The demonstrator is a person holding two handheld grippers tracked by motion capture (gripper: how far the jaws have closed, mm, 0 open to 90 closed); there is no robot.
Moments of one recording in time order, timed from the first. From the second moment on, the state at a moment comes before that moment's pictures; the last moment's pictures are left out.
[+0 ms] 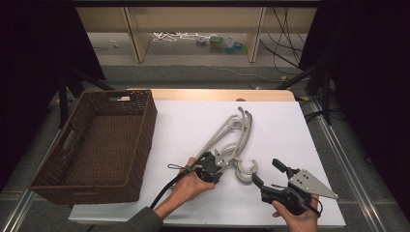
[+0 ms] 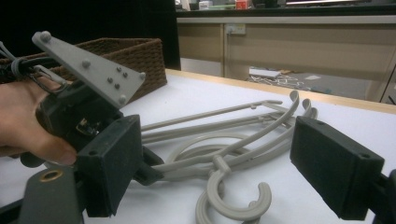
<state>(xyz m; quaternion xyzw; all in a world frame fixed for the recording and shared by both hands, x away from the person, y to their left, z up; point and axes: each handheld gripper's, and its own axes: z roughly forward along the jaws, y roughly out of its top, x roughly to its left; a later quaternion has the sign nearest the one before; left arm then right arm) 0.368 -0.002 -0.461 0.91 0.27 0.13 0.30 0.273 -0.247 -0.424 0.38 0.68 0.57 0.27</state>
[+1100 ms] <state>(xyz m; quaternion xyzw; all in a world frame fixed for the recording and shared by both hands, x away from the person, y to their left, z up) 0.392 0.084 -0.413 0.73 0.44 -0.01 0.52 0.273 -0.247 -0.425 0.38 0.68 0.56 0.26</state>
